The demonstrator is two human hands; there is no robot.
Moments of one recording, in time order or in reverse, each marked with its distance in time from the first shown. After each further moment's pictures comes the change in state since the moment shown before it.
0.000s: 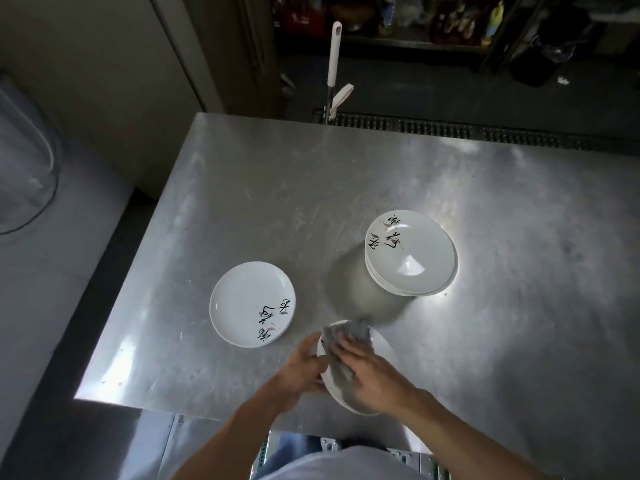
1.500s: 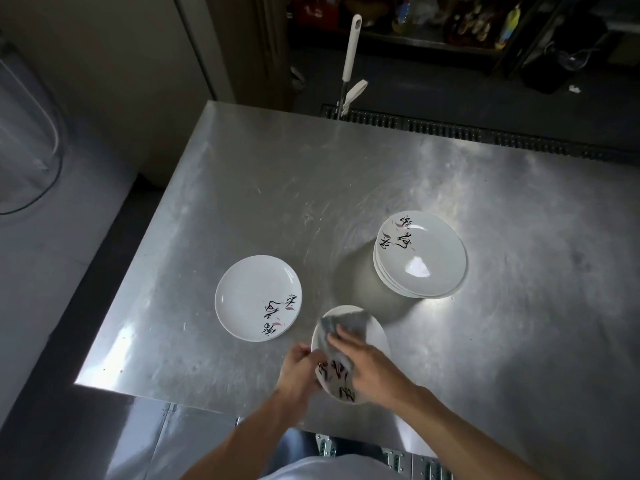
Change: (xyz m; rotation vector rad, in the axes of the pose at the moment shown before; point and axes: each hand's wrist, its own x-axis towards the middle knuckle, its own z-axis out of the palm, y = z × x) left_hand -0.005 -0.019 0.005 -0.347 0.262 -0.033; right_hand 0.015 -0.008 -0.001 0.157 -0.060 0.180
